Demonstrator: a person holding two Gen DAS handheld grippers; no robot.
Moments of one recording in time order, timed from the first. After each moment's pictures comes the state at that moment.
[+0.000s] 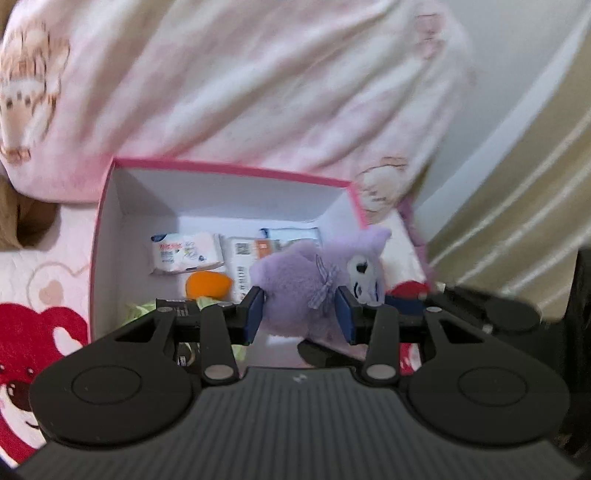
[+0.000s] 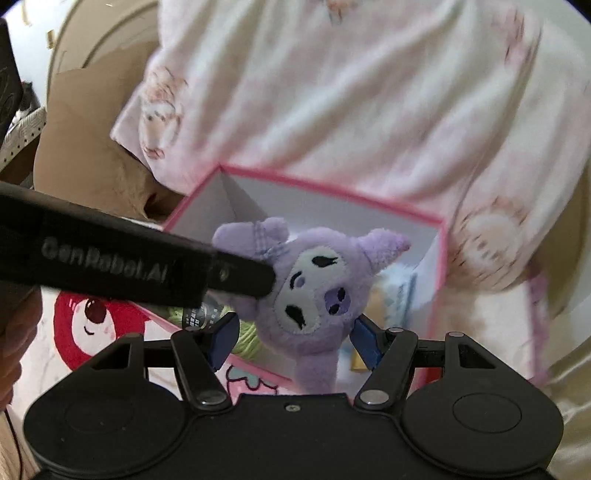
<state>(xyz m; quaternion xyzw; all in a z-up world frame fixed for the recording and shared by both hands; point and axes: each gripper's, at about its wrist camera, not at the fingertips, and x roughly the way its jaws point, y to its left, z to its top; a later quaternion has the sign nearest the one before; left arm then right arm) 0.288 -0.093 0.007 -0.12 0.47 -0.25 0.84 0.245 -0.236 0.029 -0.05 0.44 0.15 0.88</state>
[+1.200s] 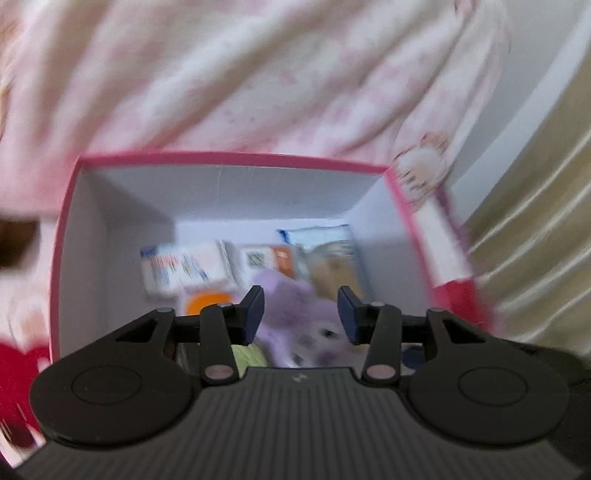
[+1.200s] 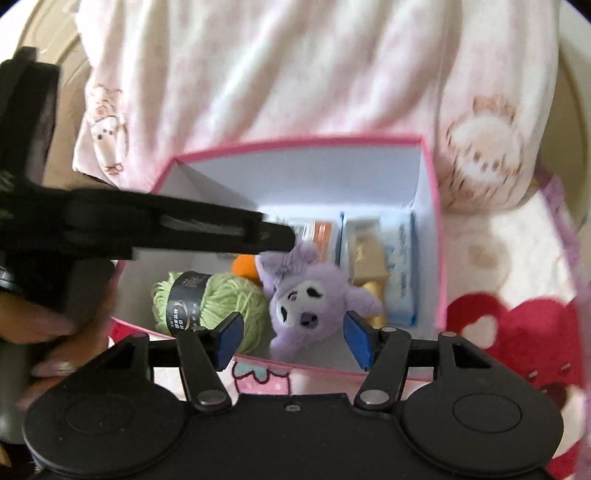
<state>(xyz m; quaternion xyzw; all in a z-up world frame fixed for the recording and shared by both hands) 0.313 -0.112 -0.026 -0.10 0.48 -0.24 0.84 0.231 -0.254 -0.005 0.05 0.46 0.12 0.88</state>
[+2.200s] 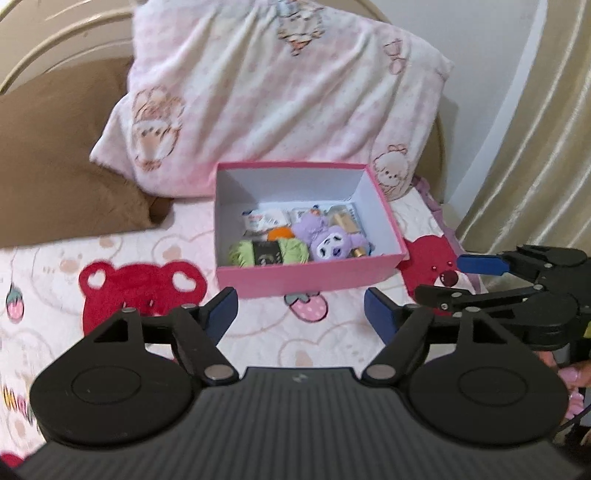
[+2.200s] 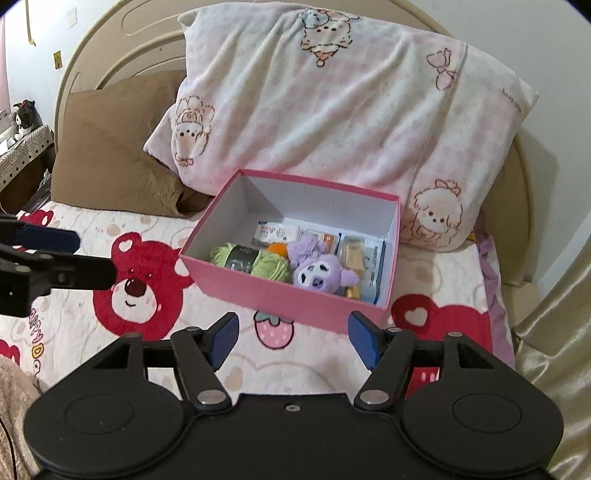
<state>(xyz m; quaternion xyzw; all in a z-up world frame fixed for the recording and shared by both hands) 0.090 -0.025 0.098 -0.02 0.41 -0.17 0.89 0.085 -0.235 0.093 -0.04 0.41 0.11 0.91</state>
